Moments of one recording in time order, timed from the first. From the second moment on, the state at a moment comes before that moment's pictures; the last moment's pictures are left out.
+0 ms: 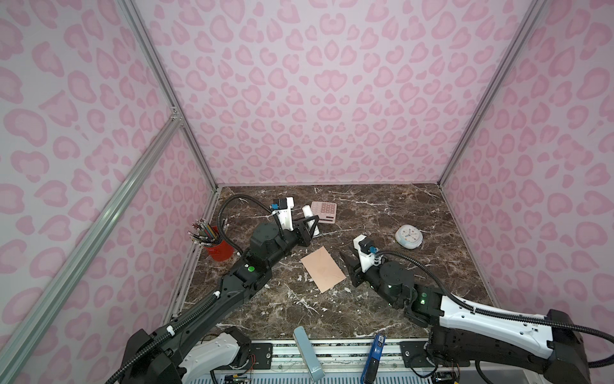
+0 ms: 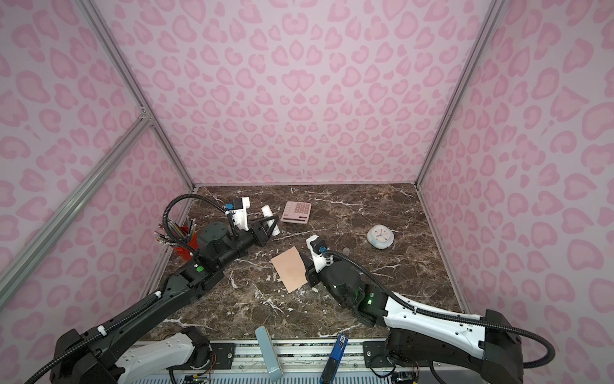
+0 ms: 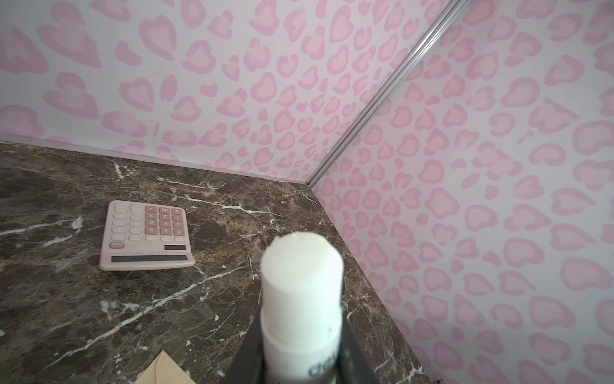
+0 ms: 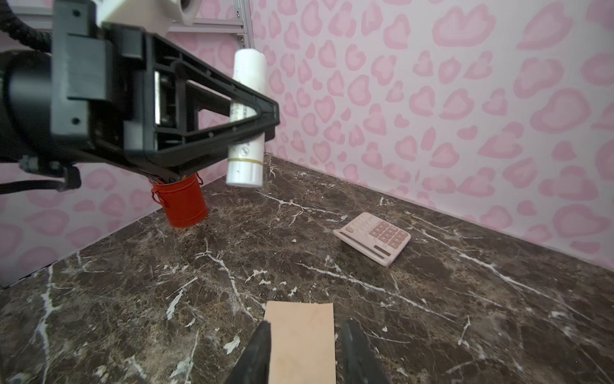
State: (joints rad) left arm -0.61 1.08 0.78 0.21 0.15 -0.62; right arm 1.07 0.98 0.61 0.17 0.40 0.14
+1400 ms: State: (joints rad) left arm -0.56 1.22 0.77 0.64 0.87 -0.68; right arm 0.73 1.14 0.71 0.44 -0.61 0.41
